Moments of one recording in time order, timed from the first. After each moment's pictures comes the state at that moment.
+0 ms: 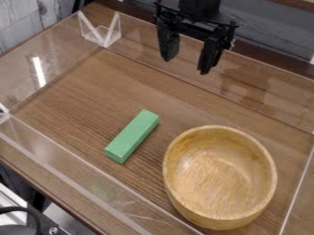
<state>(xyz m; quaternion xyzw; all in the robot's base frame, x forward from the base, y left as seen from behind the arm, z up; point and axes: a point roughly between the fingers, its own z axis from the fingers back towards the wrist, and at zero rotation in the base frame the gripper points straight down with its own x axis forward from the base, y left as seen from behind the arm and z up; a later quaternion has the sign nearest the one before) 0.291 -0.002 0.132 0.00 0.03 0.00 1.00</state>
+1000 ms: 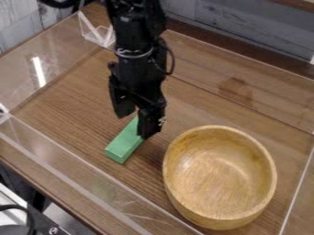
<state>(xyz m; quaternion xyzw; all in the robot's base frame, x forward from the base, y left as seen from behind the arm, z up) 0.222 0.030 0.069 -0.01 0.01 -0.14 0.99</state>
